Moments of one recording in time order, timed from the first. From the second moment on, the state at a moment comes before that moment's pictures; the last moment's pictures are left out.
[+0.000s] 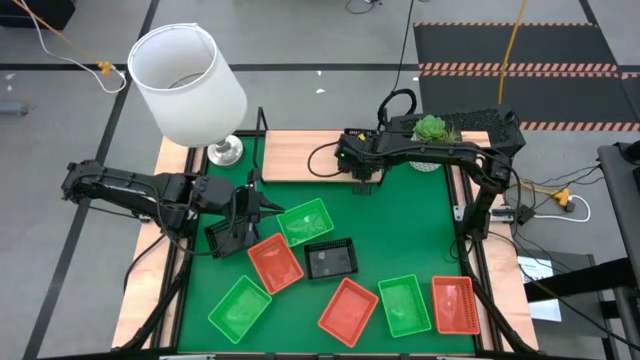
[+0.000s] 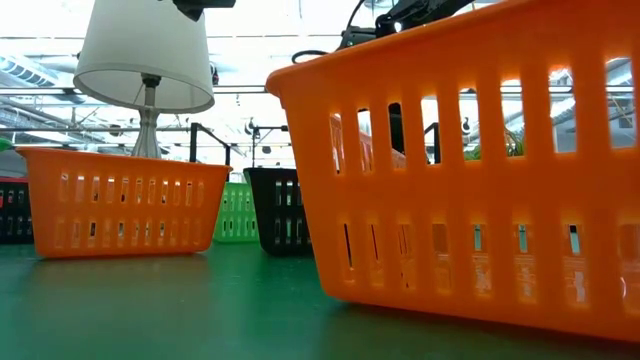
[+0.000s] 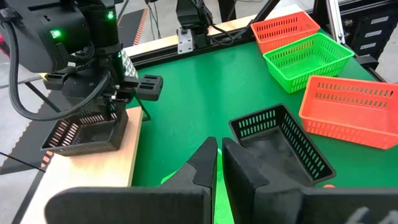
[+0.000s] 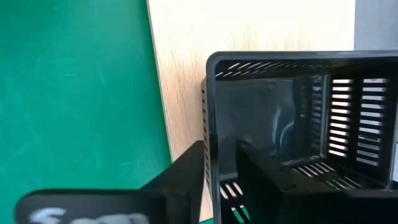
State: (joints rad) left arm -0.15 1.01 0.92 -0.34 -0.15 0.17; right arm -0.35 1.78 1.40 -0.88 0.26 -0.27
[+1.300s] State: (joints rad) left arm -0.19 1.37 0.94 -0.26 -0.16 0.18; right arm 0.20 1.12 0.82 -0.41 0.26 -0.03
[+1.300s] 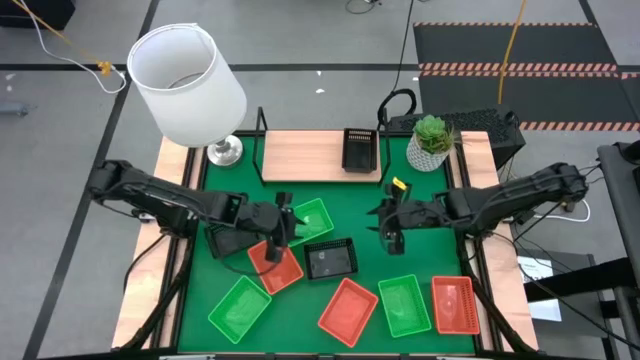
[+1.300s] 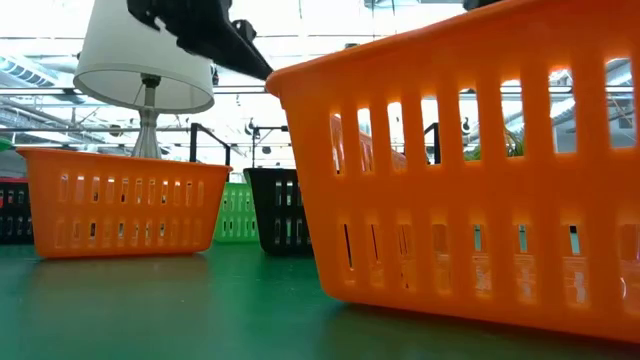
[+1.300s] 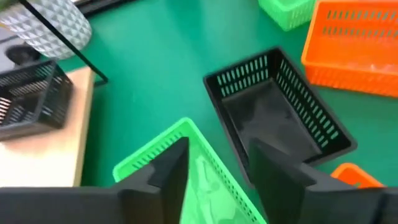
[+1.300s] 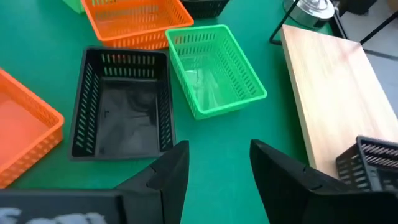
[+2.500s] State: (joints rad) left arm -0.19 1.52 0.94 -0.66 -0.34 0.58; right arm 0.20 1.05 0.69 -0.32 0.26 -0.08
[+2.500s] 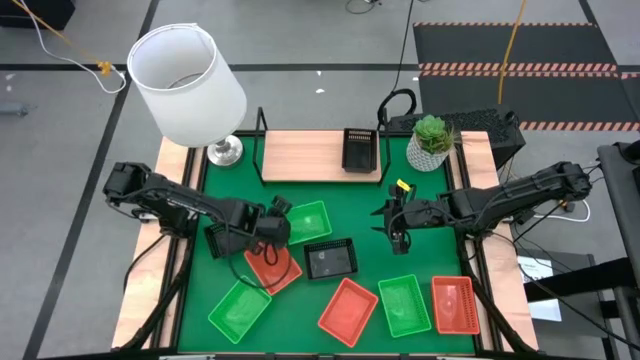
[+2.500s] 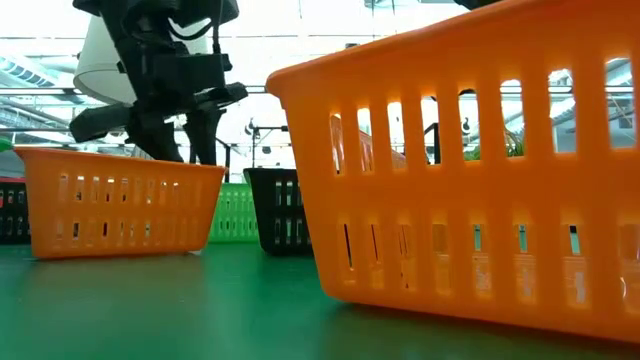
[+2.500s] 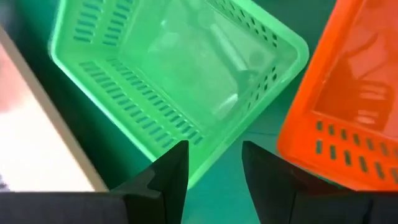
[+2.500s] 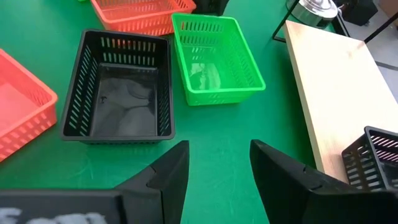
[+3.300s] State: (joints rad) left arm -0.17 1.55 0.94 -0.63 -0.36 0.84; right arm 0.20 1.05 0.69 -0.32 0.26 -0.08
